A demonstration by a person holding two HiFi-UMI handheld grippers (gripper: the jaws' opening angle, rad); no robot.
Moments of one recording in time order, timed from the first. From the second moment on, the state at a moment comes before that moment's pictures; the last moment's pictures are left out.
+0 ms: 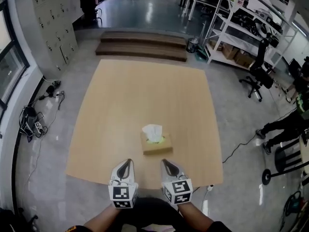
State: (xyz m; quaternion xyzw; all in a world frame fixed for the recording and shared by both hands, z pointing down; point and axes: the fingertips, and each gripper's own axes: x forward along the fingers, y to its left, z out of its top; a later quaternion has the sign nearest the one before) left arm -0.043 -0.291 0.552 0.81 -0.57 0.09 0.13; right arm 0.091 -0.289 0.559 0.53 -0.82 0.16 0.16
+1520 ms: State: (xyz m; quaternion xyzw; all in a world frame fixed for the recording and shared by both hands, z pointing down) left arm -0.058 -0.418 0.625 0.83 -0.50 0.12 0.21; right arm 0.085 -0.446 0.654 0.55 -0.73 0.23 0.33
